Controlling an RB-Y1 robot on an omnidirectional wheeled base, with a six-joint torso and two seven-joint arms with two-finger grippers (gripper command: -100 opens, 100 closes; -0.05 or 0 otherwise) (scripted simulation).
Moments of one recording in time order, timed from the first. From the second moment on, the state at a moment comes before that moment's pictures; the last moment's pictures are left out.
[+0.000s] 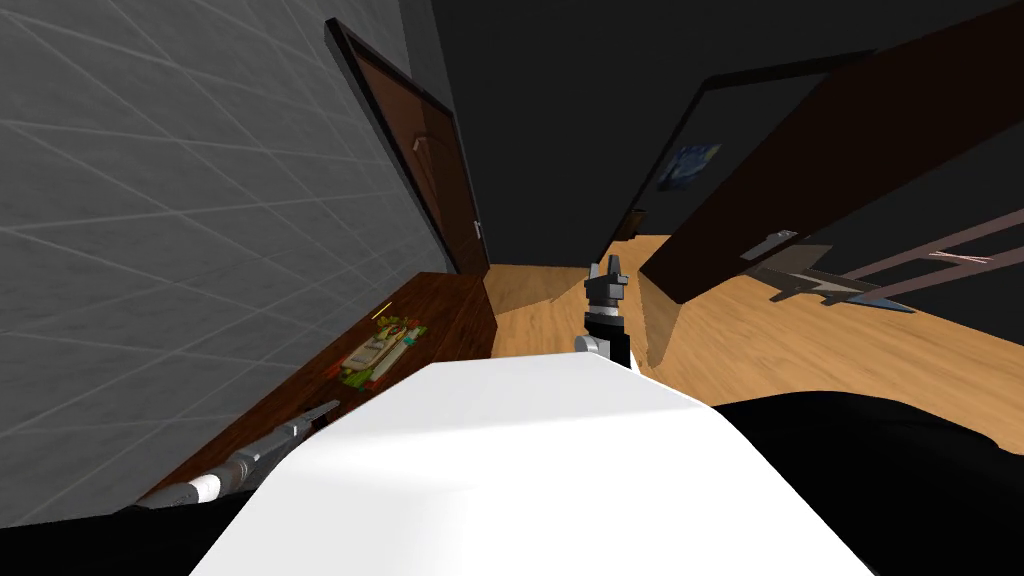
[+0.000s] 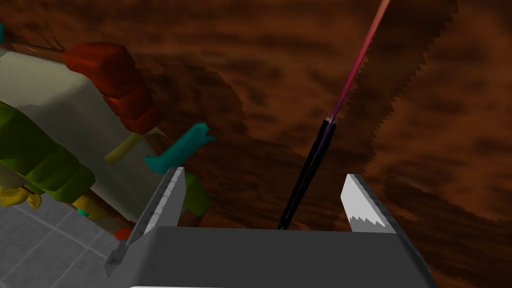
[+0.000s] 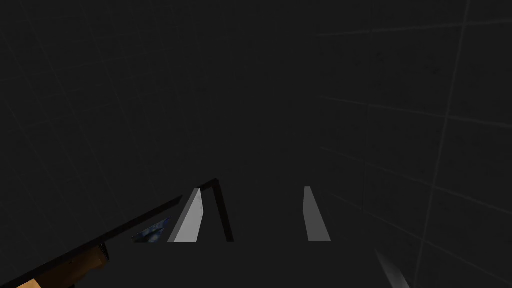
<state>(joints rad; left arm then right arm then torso) 1.82 1.46 0.38 -1.73 0.65 -0.40 0.22 0.50 0.02 -0.01 -2.27 -0.10 -0.42 -0.04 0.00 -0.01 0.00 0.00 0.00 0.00</state>
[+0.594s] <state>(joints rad) 1.99 1.58 0.41 -1.70 0.70 -0.39 0.25 0.50 0.02 -0.01 -2.27 -0.10 -0.42 -0.04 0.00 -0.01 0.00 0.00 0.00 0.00</state>
